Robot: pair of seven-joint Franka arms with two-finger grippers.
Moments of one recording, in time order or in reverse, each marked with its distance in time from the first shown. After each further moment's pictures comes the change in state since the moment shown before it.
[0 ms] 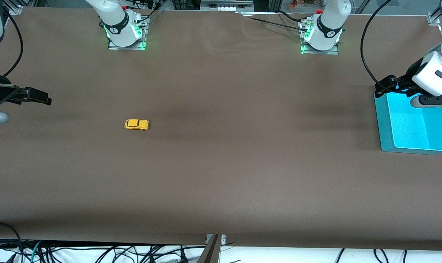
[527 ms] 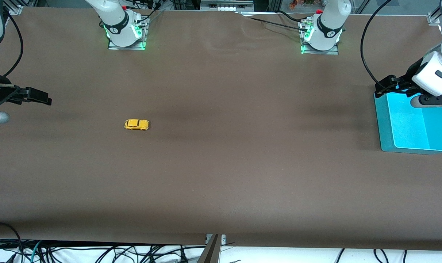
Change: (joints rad) left arm 0.000 0.000 0.000 0.000 0.000 0.000 0.000; right arm 0.000 0.000 0.001 0.000 0.000 0.000 0.000
